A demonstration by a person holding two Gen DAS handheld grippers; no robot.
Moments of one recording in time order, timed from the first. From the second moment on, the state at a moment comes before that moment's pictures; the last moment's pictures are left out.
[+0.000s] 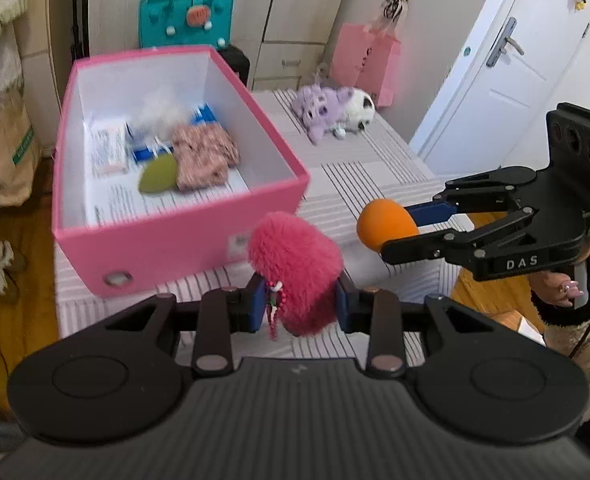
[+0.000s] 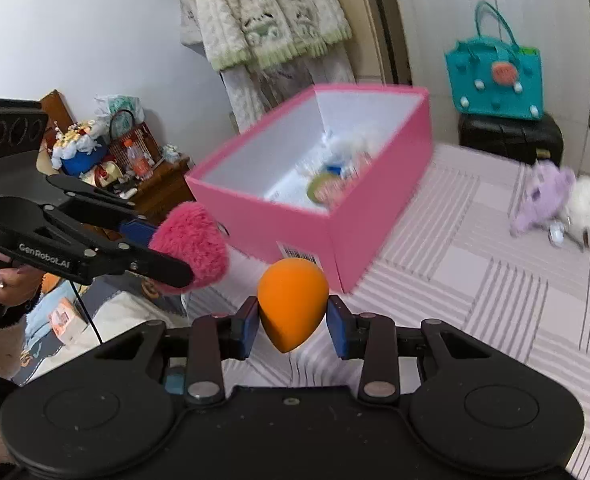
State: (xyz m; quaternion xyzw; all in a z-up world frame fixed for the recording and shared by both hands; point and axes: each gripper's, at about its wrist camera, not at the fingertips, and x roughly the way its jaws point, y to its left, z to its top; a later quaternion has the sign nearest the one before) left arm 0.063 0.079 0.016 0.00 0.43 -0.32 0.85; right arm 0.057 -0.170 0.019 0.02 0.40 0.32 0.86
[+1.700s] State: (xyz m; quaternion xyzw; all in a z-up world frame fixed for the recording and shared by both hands) left arm 0.317 0.087 -0.020 -0.04 0.49 -0.18 0.85; right arm 0.294 -0.088 0.023 -0.15 0.35 0.23 0.90
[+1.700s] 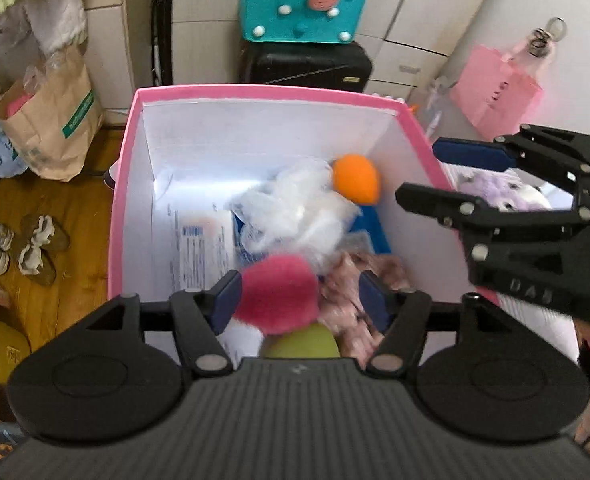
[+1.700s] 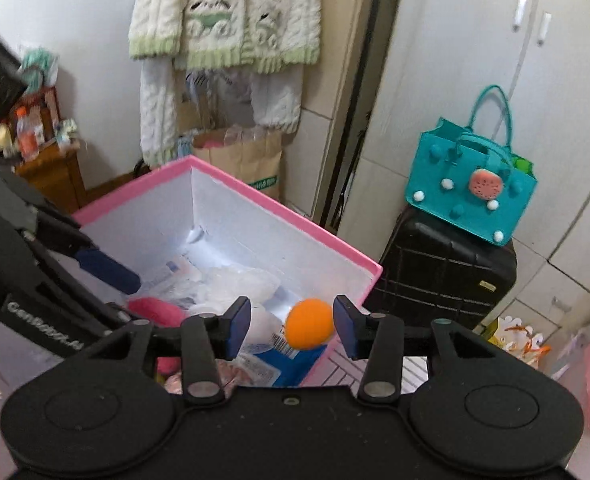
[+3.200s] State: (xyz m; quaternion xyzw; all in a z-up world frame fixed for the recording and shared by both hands) left arm 0.072 0.078 0.053 0.11 0.40 -0.23 0.88; right arm 0.068 -0.134 0.072 -0.07 0.38 0.26 0.88
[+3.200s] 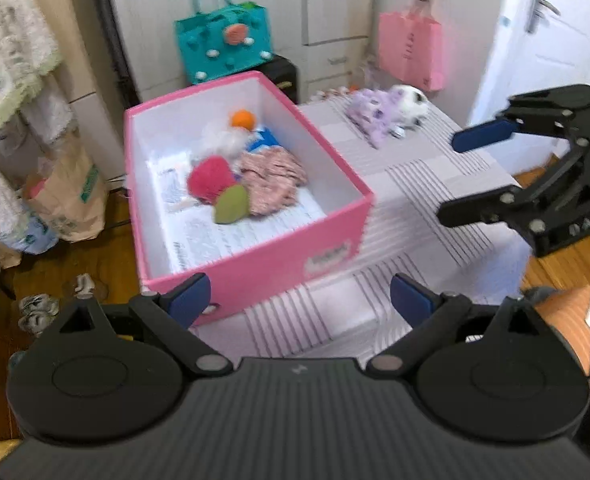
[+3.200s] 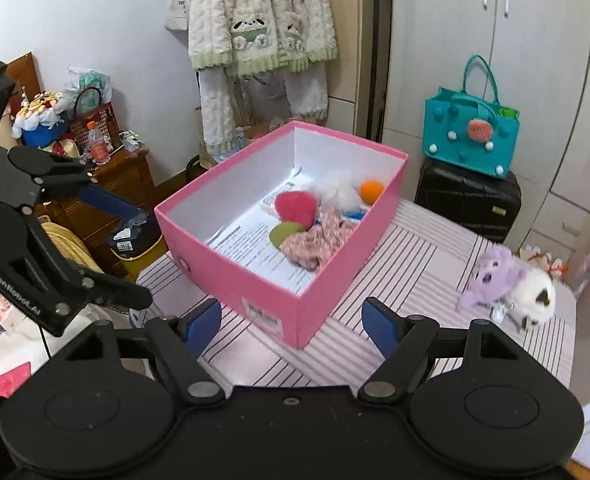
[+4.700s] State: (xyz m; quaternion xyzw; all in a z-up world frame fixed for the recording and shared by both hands) left arm 0.118 -0.072 0.020 0.01 0.31 -0.34 0.89; right arm 0.096 -0.267 -0.007 -0.10 0.26 0.11 0.95
